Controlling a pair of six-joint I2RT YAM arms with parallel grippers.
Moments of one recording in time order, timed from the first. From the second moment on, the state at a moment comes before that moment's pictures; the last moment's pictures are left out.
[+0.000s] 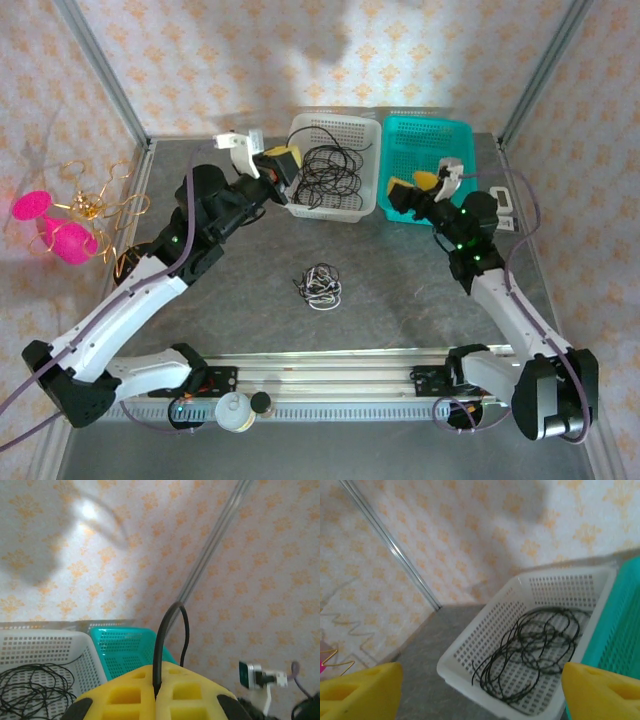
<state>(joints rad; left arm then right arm) -0.58 1.18 1.29 -0.06 0.00 -0.43 0.17 1.05 0.63 0.38 -0.47 0.46</state>
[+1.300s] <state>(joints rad) -0.41 2.14 1.66 0.05 -0.01 -0.51 0.48 1.04 0.39 0.35 -0.13 0.52</state>
